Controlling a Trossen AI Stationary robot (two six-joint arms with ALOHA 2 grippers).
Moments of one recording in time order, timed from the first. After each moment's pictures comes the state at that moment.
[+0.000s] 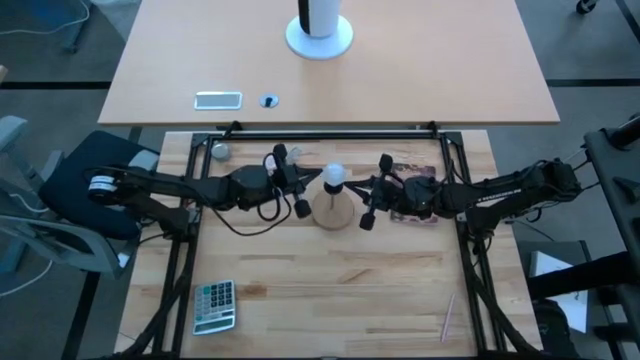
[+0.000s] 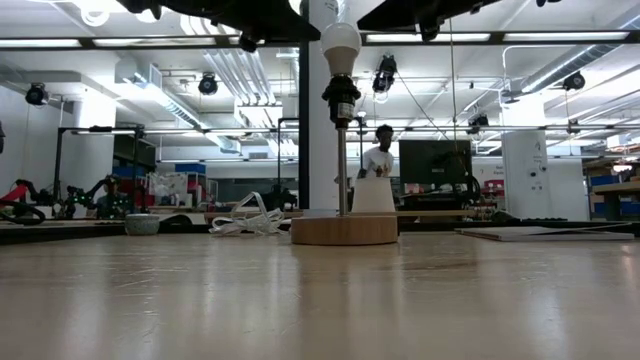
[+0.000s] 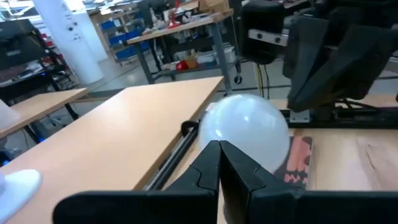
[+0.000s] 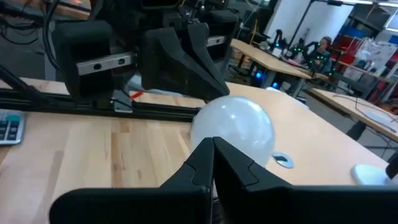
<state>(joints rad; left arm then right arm) 0.01 1.34 0.90 0.35 -0.43 0.20 0.10 1.22 0.80 0.33 0.46 -0.25</state>
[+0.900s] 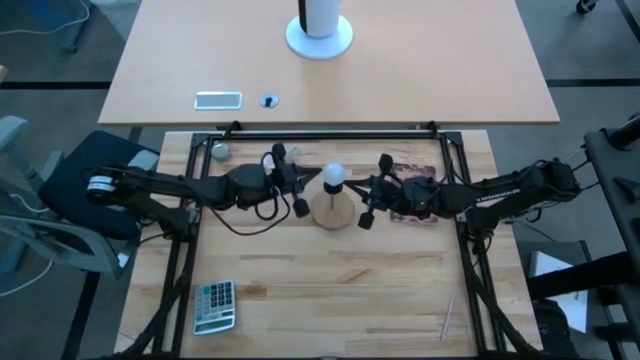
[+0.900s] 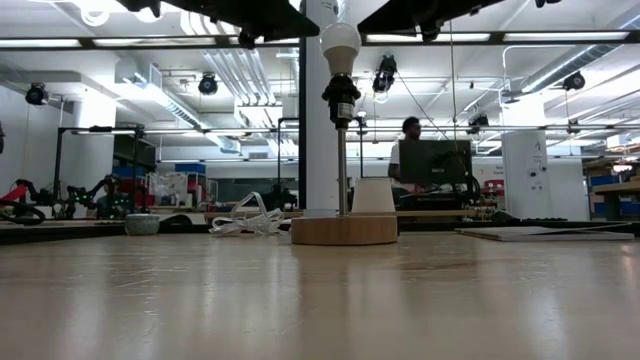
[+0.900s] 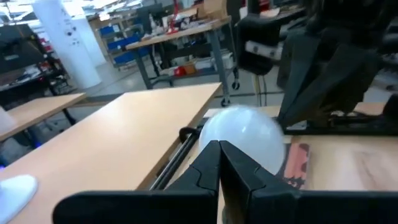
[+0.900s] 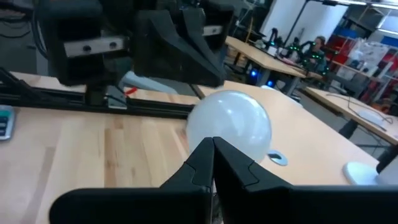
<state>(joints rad) 0.02 1.32 0.90 0.36 -0.42 0.20 0.10 1.23 0.80 0.33 0.49 -0.27</state>
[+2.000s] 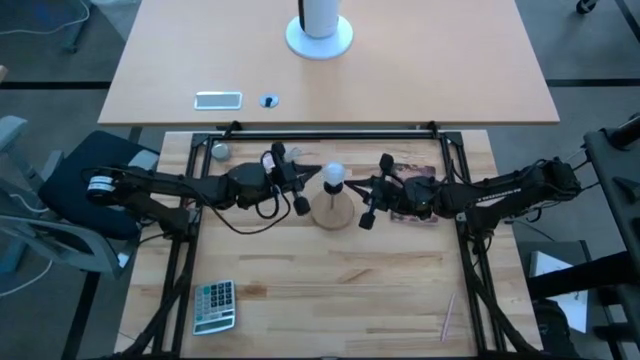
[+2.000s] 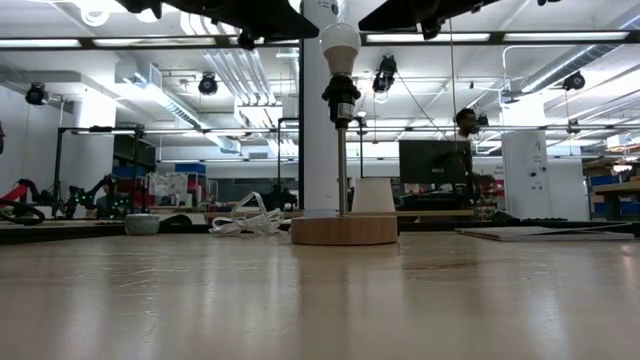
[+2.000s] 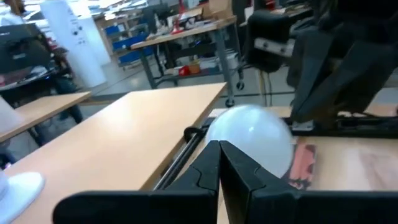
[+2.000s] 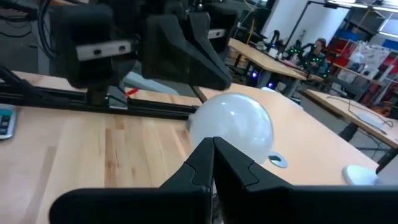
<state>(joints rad) 0.02 1.33 0.90 0.37 -0.43 0.20 0.11 1.21 0.80 0.33 0.49 -0.28</state>
